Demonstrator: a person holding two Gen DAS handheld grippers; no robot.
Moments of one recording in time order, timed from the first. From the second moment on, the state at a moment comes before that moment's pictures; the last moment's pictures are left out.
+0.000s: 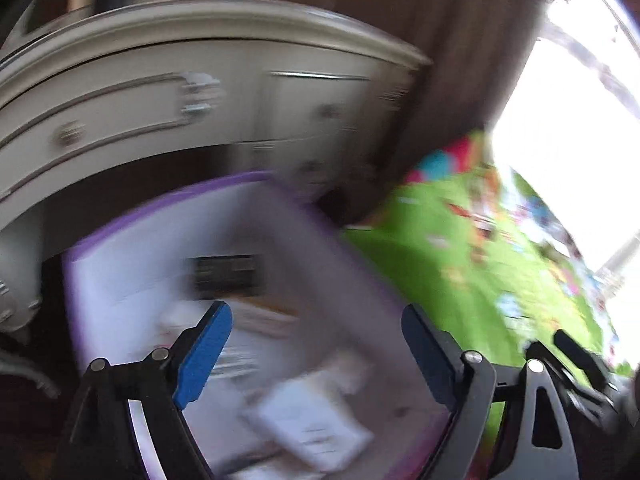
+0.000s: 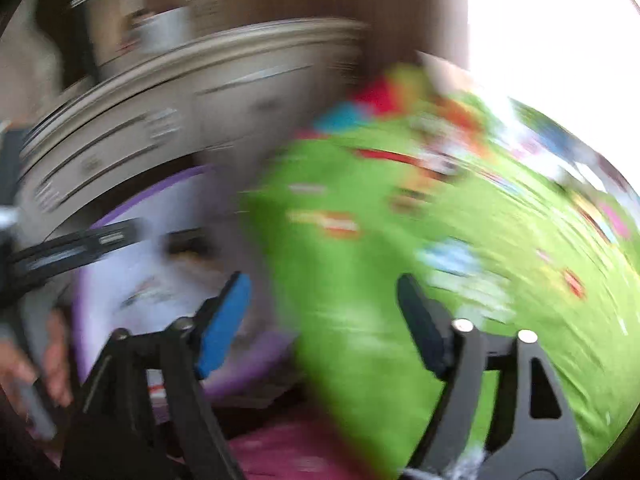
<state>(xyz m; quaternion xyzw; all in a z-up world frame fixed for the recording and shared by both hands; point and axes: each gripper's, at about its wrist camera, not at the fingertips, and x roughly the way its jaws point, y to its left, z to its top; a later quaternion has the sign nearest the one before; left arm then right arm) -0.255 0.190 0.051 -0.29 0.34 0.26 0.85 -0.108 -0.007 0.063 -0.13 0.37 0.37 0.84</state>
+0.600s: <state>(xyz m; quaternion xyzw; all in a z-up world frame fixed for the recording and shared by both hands) 0.050 0.038 0.002 -0.10 0.44 0.03 0.89 0.157 -0.185 0.027 -0.07 0.45 0.09 0.89</state>
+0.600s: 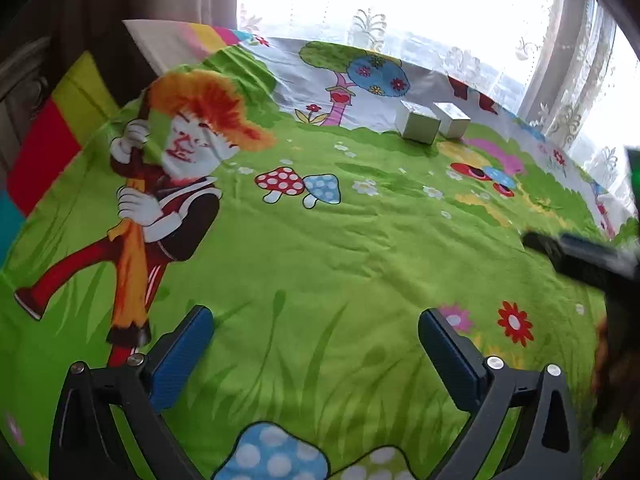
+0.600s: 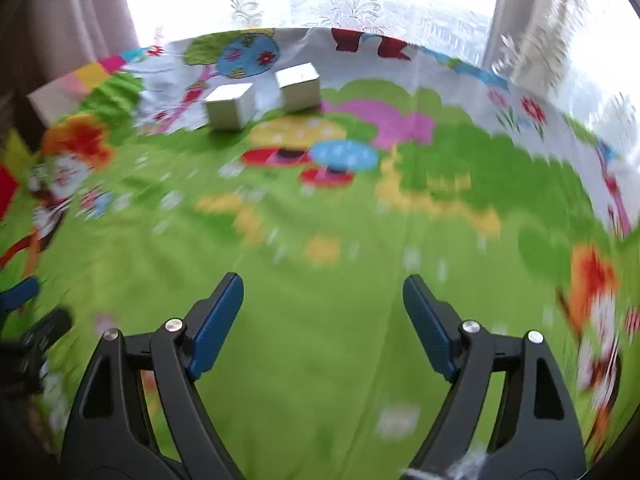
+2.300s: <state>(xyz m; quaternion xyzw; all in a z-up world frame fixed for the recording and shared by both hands) 0.281 -0.049 0.006 -0.07 0.46 -0.01 0.89 0.112 -0.263 0.027 -0.09 0.43 0.11 0.89</state>
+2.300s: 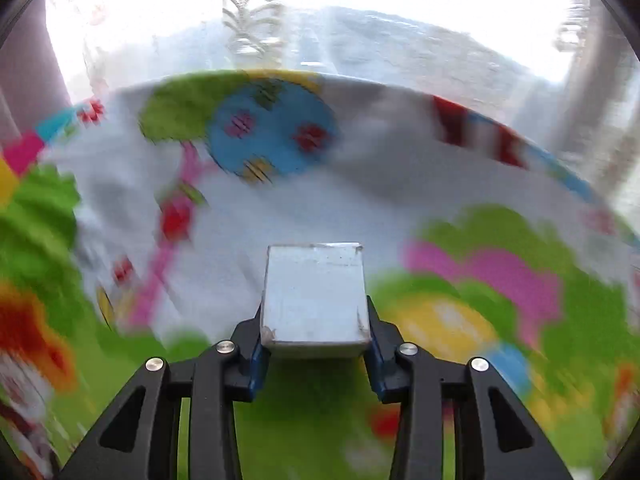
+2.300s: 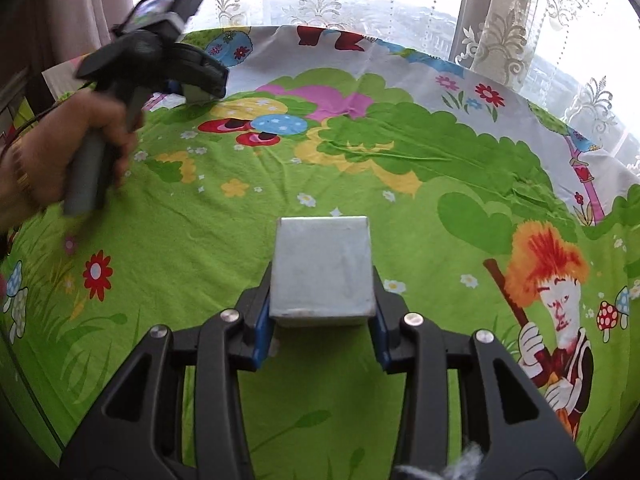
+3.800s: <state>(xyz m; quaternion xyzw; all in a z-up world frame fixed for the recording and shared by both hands) -0.213 -0.150 0.177 0.06 0.05 -0.08 0.99 -0.198 -0.309 0.162 0.01 0.05 0.00 1.00</state>
